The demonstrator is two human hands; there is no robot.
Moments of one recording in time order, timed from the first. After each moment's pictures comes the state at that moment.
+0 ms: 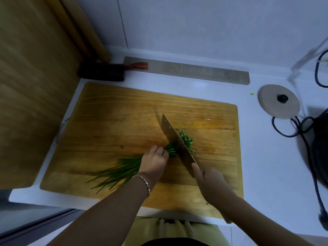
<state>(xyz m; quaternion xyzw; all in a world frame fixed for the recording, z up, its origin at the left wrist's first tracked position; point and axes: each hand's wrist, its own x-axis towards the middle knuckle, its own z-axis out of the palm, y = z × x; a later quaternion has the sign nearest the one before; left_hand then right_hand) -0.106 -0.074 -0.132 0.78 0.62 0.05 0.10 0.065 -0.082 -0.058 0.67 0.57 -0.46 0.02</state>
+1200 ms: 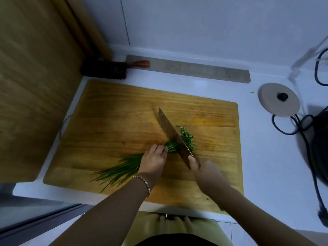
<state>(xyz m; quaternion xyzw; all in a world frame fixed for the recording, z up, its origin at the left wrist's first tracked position) -0.108 -0.088 -0.131 0.77 0.63 0.02 0.11 0.056 -0.082 -0.060 0.67 0.61 -0.43 0.01</state>
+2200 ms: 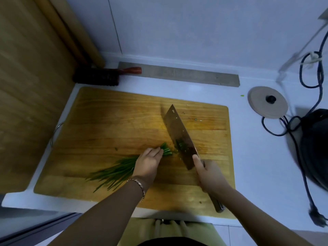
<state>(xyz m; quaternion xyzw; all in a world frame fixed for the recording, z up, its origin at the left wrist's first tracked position) -0.107 -0.083 -0.140 0.74 0.64 0.10 0.16 0.082 -0.071 -0.062 0.70 0.50 -0.50 -0.07</state>
